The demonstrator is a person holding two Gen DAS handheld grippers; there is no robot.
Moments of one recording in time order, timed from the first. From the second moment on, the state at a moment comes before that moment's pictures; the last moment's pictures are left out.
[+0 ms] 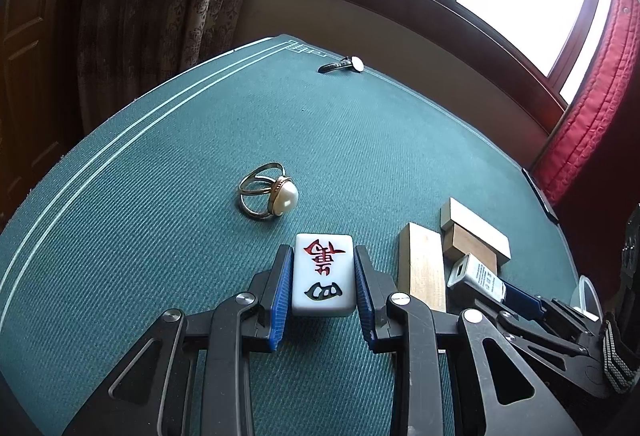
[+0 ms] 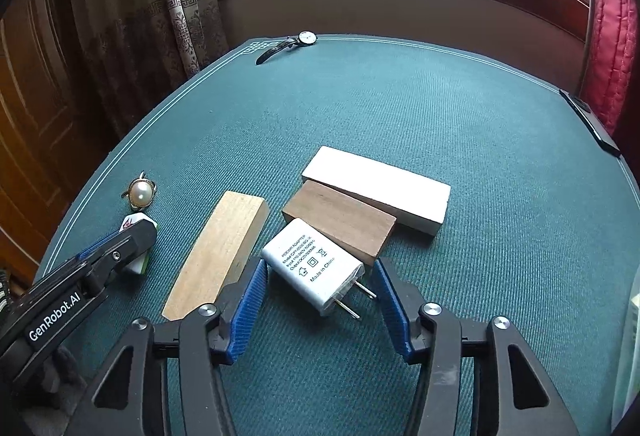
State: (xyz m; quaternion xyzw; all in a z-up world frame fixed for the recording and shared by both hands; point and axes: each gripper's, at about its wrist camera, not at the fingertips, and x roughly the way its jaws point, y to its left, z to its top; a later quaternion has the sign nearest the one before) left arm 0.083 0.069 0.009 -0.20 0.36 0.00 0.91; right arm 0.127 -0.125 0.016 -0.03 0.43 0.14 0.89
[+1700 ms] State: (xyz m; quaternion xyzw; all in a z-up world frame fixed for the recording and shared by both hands) left arm 0.085 0.062 0.010 -0.20 0.36 0.00 0.91; right arm 0.101 -0.151 0.016 -0.02 0.42 0.11 0.90
